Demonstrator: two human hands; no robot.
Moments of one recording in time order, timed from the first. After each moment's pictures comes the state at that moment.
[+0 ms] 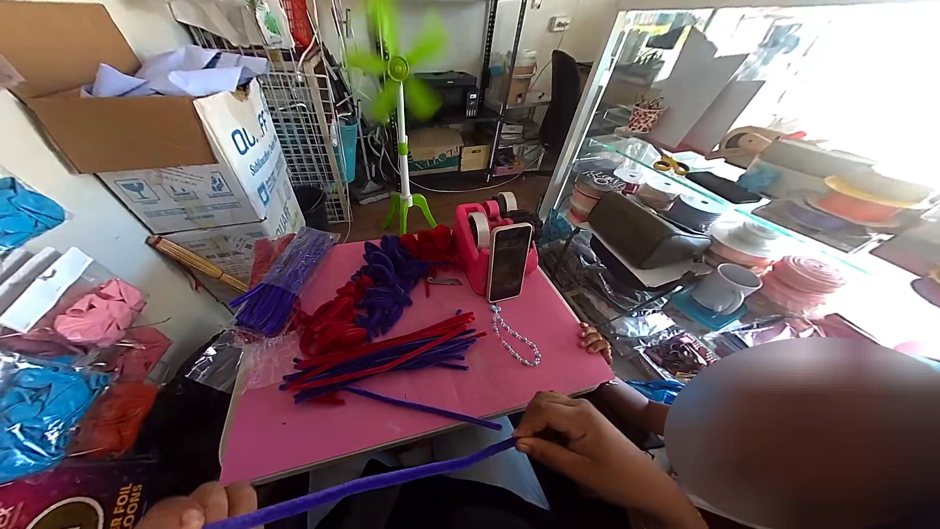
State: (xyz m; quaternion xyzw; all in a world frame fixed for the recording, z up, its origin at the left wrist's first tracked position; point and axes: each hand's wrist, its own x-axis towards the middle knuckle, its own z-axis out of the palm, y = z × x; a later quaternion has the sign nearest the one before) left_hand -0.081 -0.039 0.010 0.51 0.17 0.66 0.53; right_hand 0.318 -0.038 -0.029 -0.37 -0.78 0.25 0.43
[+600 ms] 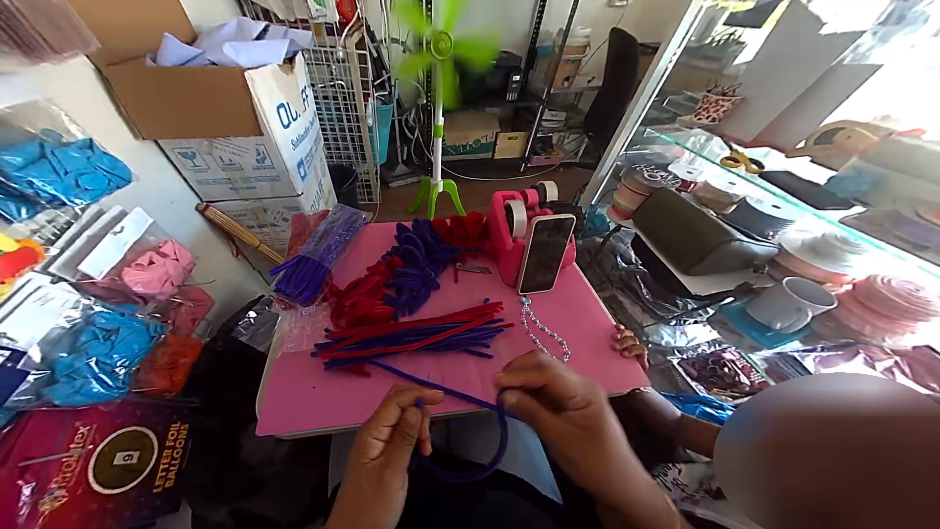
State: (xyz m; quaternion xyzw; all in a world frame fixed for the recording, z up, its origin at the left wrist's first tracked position) left_hand 0.016 -0.023 -0.020 0.56 0.29 0.56 0.54; right_hand 0.246 -0.018 0.006 -0.32 -0.68 0.32 0.58
